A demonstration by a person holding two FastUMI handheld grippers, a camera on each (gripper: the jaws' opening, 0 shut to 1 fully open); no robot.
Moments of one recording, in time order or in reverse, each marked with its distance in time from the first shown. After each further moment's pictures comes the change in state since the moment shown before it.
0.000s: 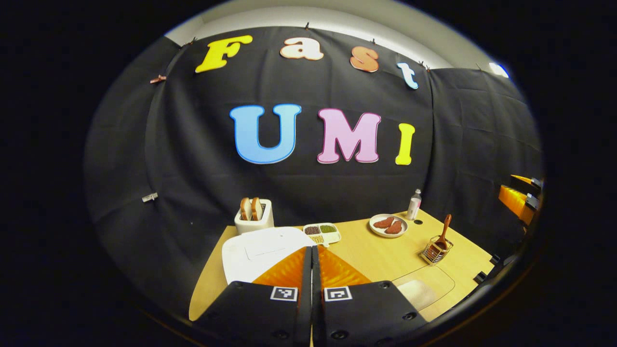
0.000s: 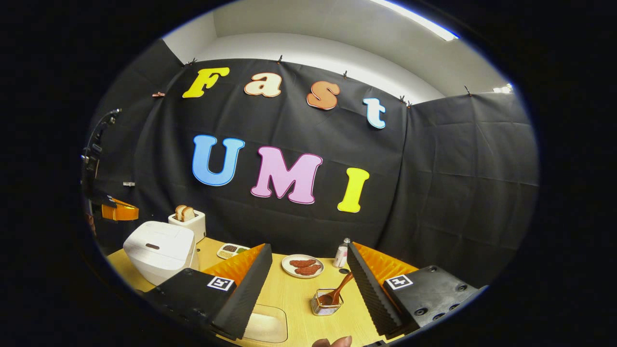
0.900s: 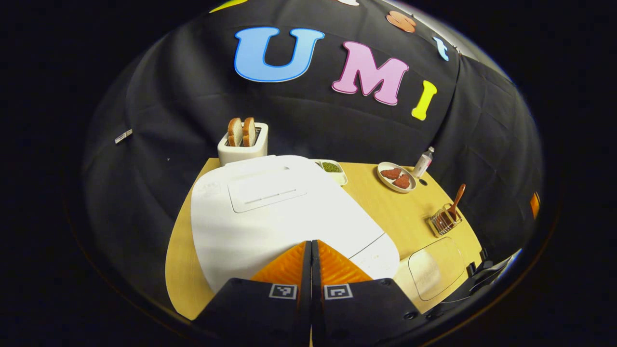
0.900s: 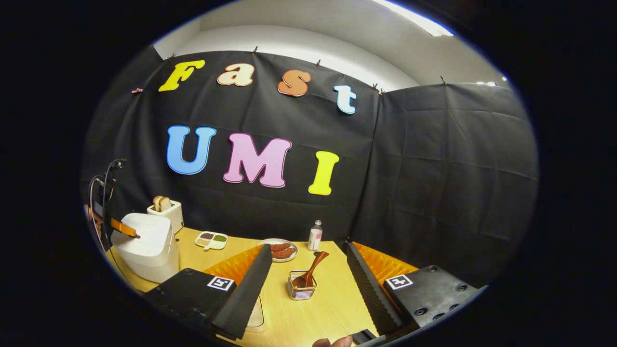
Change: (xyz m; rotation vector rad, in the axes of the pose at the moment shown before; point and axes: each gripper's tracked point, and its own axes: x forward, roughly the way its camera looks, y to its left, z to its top) left arm 0.072 0.035 -0.111 -0.093 0.410 -0.069; right arm -0.035 -0.056 -0.031 0.024 0.078 -0.147
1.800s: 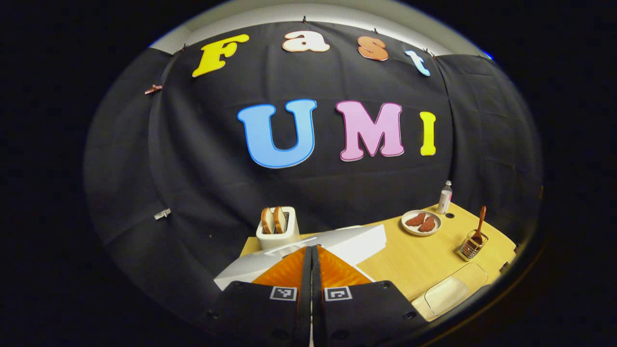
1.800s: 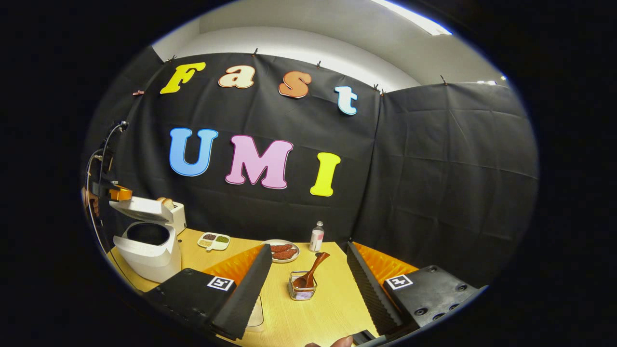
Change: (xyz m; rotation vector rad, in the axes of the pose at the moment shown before) left arm -0.088 -0.007 0.132 0.170 -0.476 0.231; right arm -0.001 -0.004 0.002 0.005 -0.003 0.027
